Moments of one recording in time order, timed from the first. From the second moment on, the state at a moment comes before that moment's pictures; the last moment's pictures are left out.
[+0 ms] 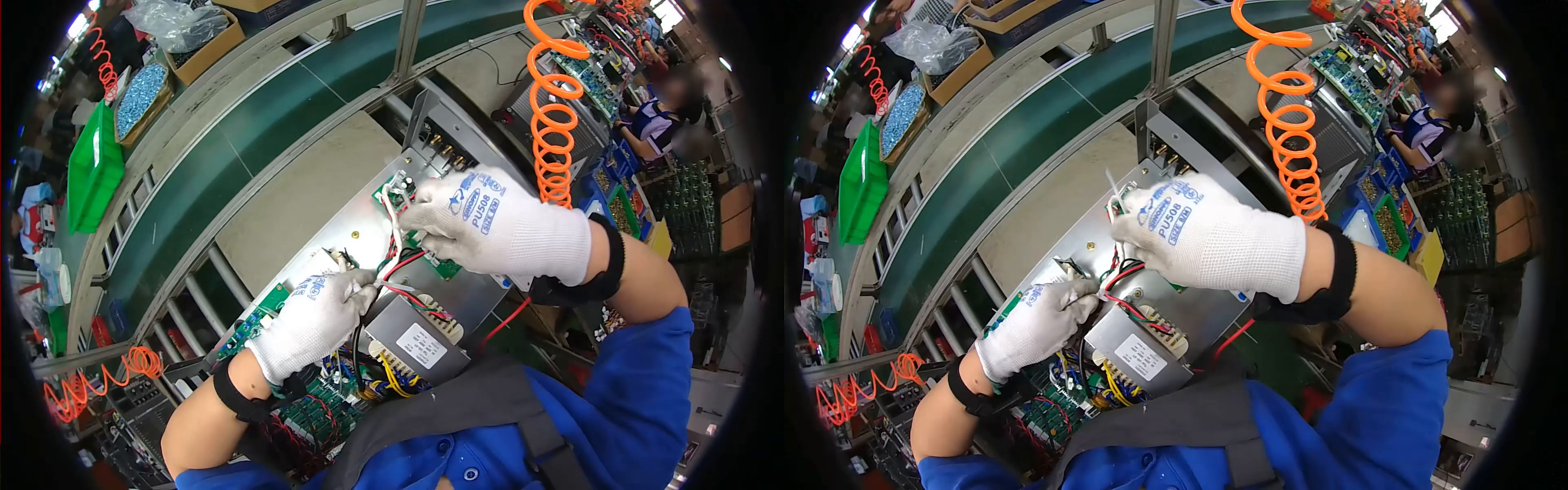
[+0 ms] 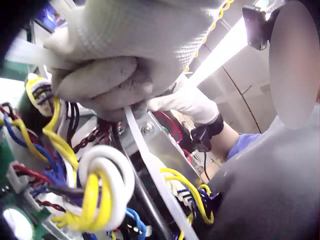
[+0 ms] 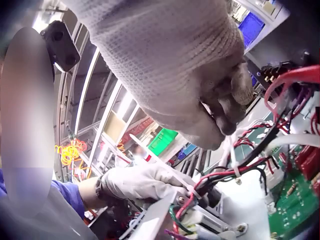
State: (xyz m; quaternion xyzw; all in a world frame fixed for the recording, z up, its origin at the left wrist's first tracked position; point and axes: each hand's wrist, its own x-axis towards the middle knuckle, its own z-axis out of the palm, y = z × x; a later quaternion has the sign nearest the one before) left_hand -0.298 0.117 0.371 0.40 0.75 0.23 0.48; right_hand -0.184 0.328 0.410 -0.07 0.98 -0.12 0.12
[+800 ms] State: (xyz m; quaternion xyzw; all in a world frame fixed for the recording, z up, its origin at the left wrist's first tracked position) left_hand -0.325 0.107 0.448 0.44 0.66 0.59 0.12; right_hand -0.203 0.268 0.465 0.03 0.85 -0.52 0.02
